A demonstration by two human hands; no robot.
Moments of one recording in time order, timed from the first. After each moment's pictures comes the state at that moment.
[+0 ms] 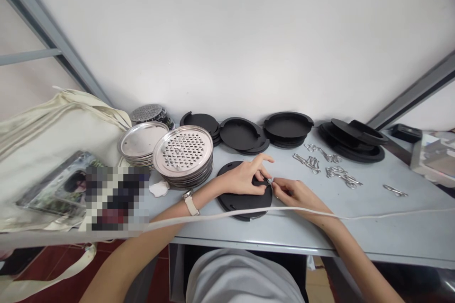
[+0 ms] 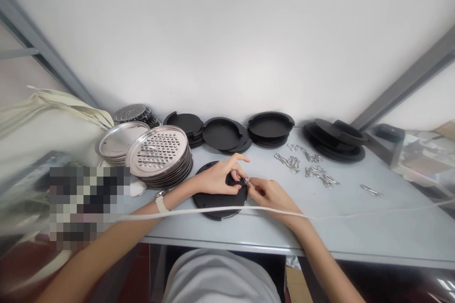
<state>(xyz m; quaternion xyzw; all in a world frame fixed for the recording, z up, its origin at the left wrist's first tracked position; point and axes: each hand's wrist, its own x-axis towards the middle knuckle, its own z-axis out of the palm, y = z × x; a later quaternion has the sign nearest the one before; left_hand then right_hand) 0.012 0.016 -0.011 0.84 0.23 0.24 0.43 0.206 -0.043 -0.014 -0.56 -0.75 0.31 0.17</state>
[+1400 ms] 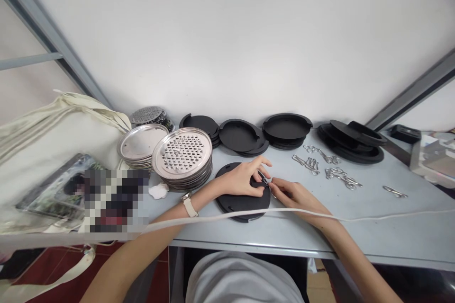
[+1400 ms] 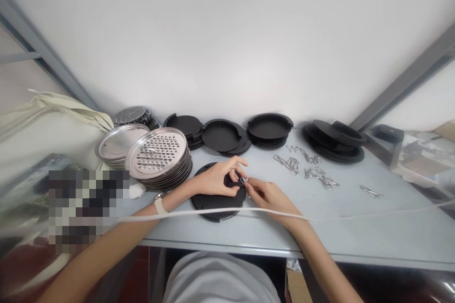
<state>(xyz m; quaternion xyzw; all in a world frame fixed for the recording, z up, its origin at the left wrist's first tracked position) 0.011 0.017 -0.011 0.84 0.23 0.25 0.43 0.207 -0.042 -0.013 -0.54 -0.76 0.31 0.18</state>
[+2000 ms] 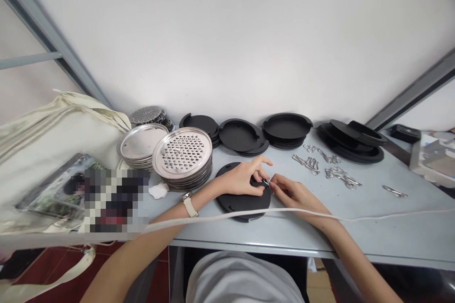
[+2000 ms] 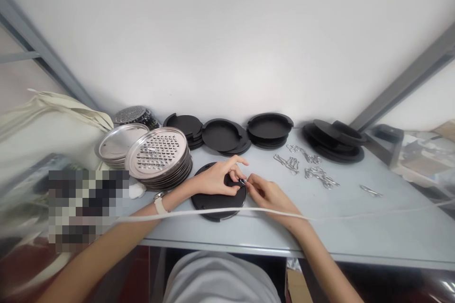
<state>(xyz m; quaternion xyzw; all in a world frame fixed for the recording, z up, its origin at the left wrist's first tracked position) 0.010 0.018 -0.010 0.84 0.23 0.24 0.43 0.207 -0.043 -0.012 -0.54 -0.74 0.34 0.20</state>
